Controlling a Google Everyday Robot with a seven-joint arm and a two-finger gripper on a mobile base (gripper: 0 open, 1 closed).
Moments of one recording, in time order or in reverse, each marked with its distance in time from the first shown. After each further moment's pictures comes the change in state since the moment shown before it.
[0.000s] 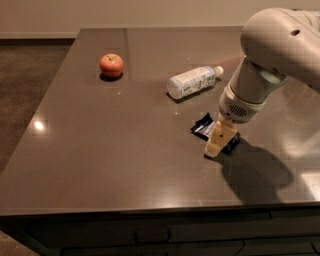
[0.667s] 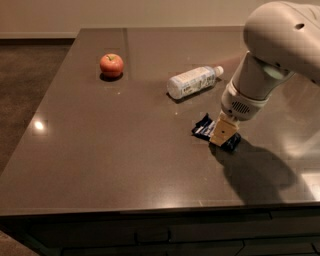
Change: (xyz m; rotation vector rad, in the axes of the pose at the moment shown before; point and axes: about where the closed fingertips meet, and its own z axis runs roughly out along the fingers) arm -0.002 -0.001 -0.010 -0.004 -0.004 0.009
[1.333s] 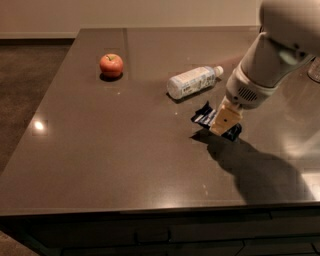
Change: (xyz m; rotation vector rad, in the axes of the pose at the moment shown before) arm -0.015 0.002 -0.034 0.006 -0.079 0.000
